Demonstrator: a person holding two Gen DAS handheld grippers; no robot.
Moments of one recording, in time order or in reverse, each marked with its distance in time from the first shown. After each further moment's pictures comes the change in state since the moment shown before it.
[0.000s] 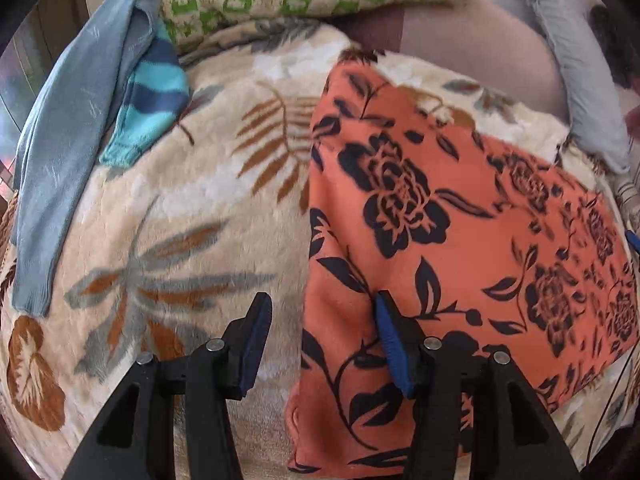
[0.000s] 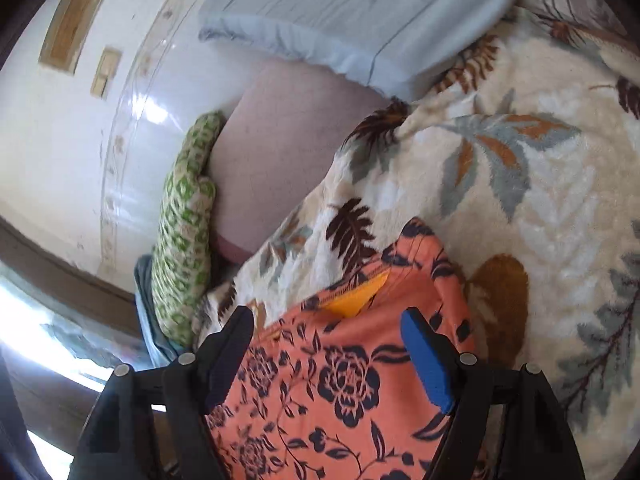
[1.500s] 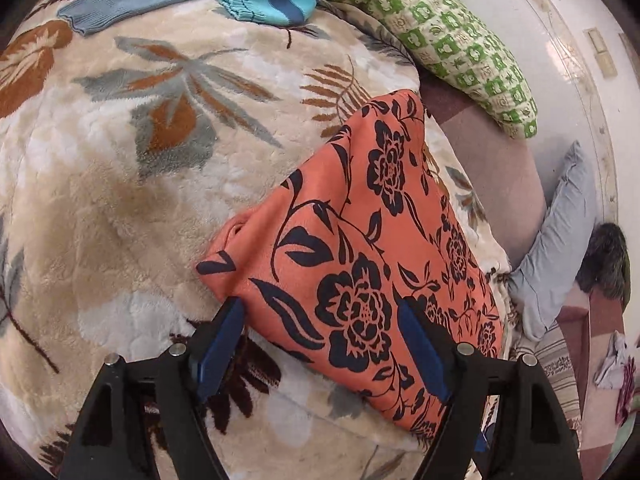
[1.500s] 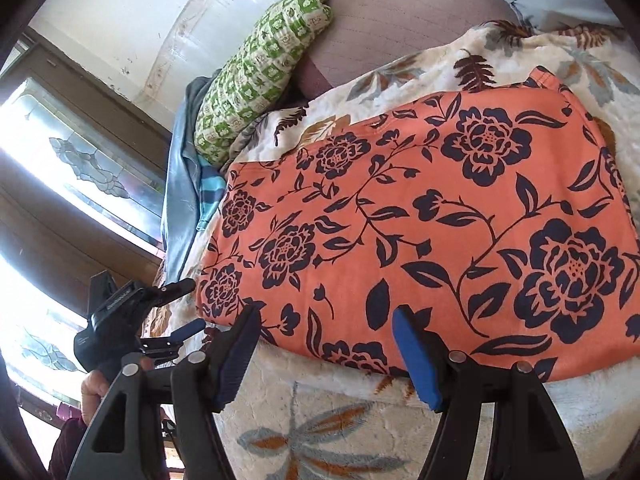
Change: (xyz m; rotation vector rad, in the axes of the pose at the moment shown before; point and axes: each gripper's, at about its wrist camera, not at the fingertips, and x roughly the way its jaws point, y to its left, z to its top) left arm -0.039 0.006 -0.077 -0.711 -0.039 -0.310; right arm -0.005 0.066 -0.164 -0.334 0.251 0.060
